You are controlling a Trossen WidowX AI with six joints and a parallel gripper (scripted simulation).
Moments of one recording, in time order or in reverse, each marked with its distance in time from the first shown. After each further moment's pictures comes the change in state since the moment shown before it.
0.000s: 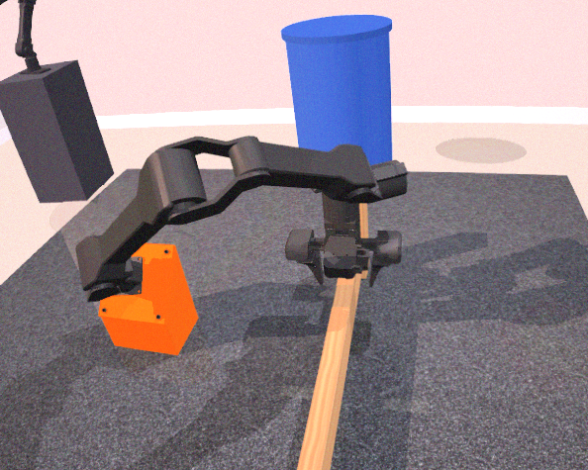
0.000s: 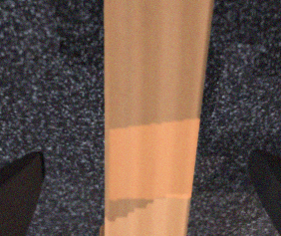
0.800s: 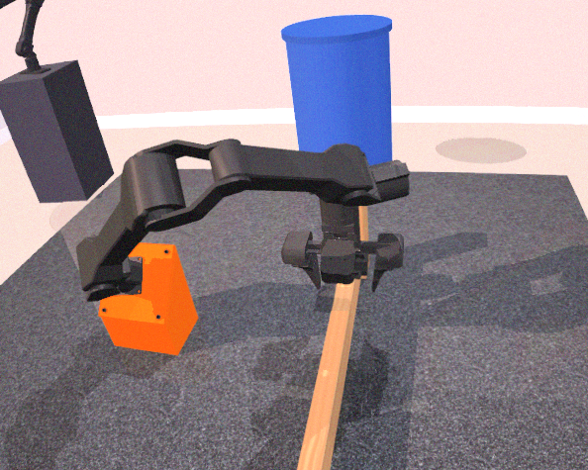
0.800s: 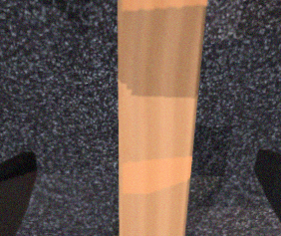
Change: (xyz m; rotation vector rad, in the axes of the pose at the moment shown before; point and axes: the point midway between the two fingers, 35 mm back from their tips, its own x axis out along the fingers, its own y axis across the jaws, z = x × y) arm -0.015 0.003 0.029 0.020 0.011 0.011
